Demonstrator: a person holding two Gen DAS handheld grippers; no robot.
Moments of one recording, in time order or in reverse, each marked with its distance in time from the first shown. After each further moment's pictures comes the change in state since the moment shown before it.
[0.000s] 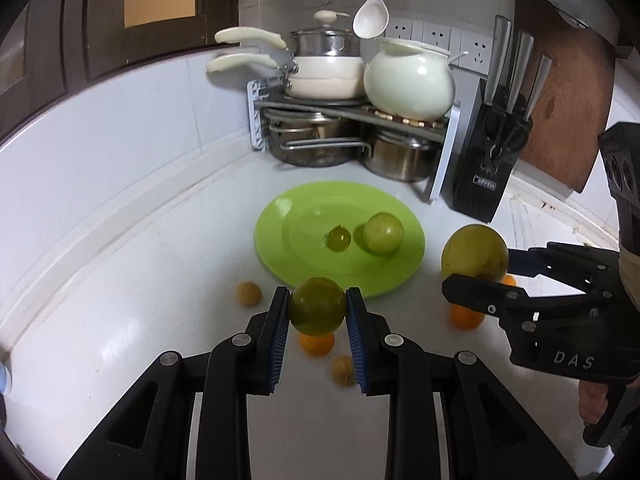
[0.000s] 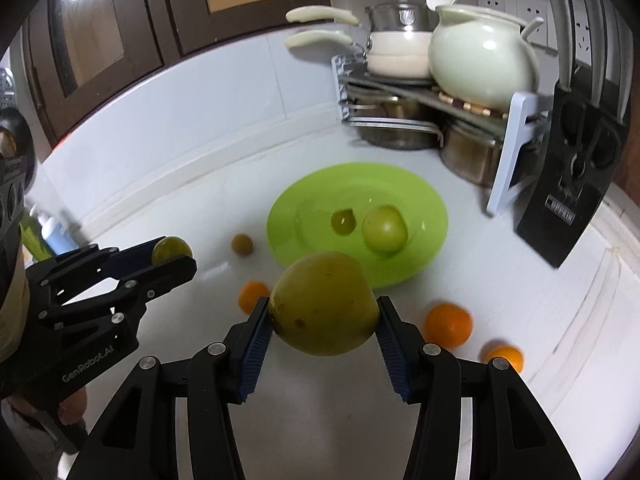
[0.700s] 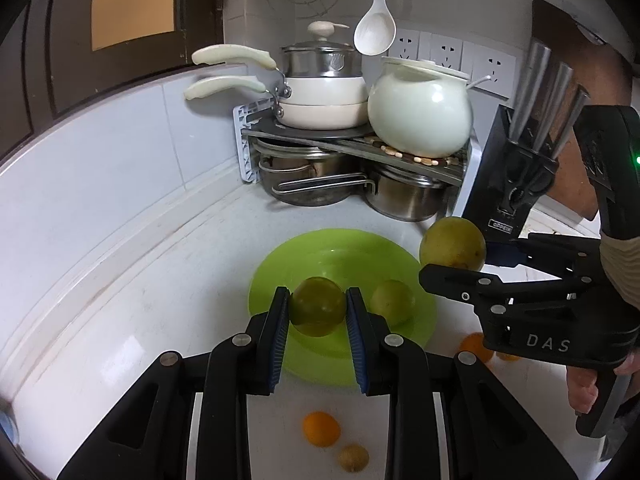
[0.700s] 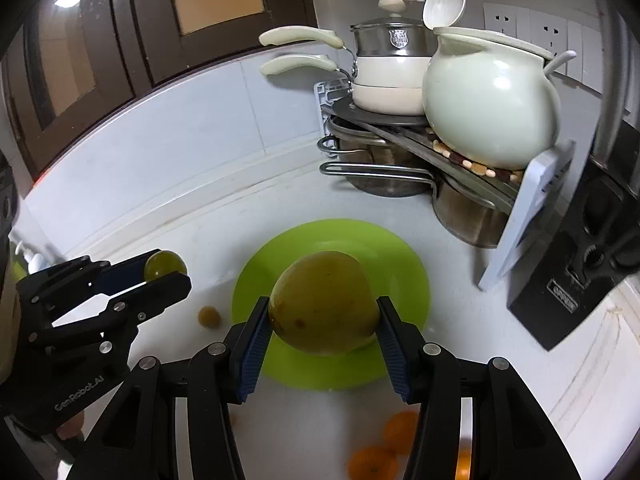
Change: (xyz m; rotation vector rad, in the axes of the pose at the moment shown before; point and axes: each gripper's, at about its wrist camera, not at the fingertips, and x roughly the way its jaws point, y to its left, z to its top) left arm 0.047 0.002 0.069 0.021 -0.019 -0.015; right arm 0.042 -0.030 0.075 -0.003 -0.015 -0.010
